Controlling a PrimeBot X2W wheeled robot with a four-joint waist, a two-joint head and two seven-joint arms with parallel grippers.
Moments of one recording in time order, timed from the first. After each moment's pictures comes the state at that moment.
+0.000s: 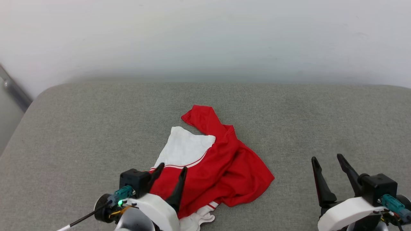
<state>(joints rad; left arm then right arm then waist) -0.10 0.33 -0.53 0.02 -0.56 0.14 0.07 0.06 -0.05 0.00 -0.04 0.09 0.13 0.02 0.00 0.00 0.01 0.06</state>
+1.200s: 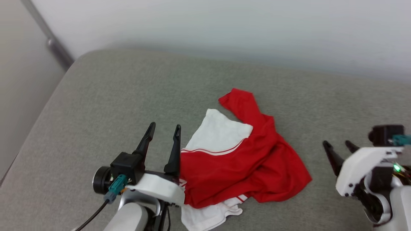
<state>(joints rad) -0.23 0.23 -0.46 0.12 -0.46 0.18 -0.25 -0.20 -0.15 -0.07 0.15 0.29 0.13 0.44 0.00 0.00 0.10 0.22</state>
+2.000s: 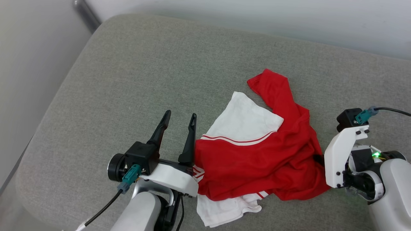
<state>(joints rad) -0.29 0.12 -0.43 0.17 -0.38 0.10 -0.26 -0.38 -0.26 0.15 0.31 0.46 0.13 0.88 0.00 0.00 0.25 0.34</state>
